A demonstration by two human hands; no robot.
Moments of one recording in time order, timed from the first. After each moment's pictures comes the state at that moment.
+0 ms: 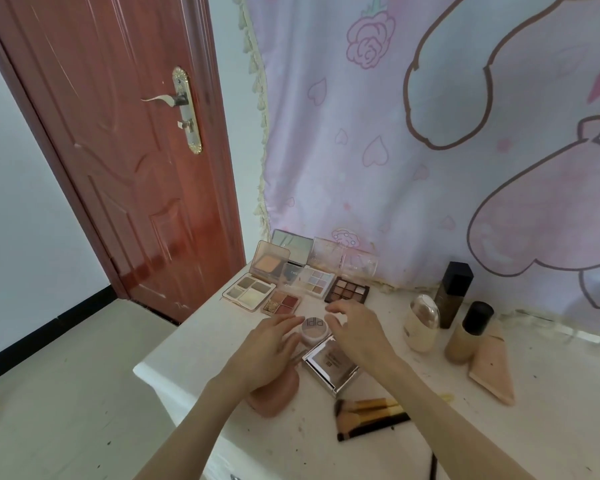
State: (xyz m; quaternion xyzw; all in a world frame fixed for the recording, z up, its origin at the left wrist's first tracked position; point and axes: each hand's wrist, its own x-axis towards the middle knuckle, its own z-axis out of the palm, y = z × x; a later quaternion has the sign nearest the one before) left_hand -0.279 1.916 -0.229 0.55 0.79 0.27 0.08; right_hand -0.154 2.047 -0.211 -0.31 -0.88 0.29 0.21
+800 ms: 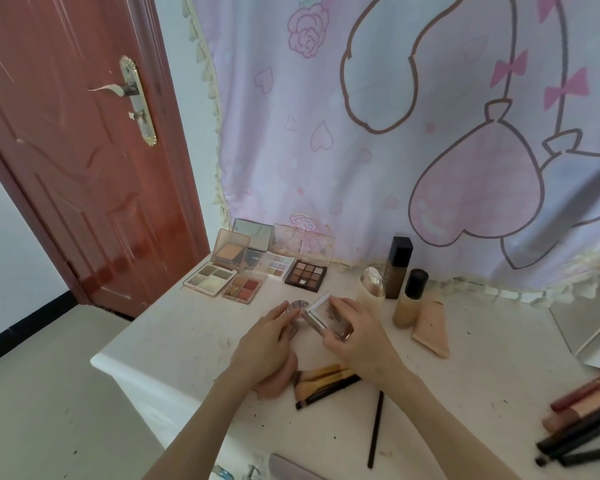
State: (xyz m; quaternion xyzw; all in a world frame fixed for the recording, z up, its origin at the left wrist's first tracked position) left_hand -0.219 1.943 -0.243 0.53 0.80 0.26 0.13; right_hand -0.060 2.036 -0.219 -0.28 -0.88 0.31 0.25
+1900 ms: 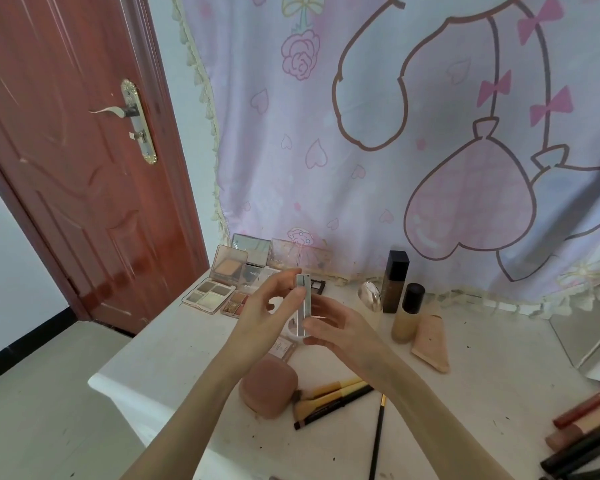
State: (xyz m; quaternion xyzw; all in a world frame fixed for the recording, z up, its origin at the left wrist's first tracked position) left_hand -0.199 1.936 -0.155 0.48 0.63 0.58 0.20; right_hand -0.076 2.027 -0.173 -0.15 -0.64 0.72 0.22
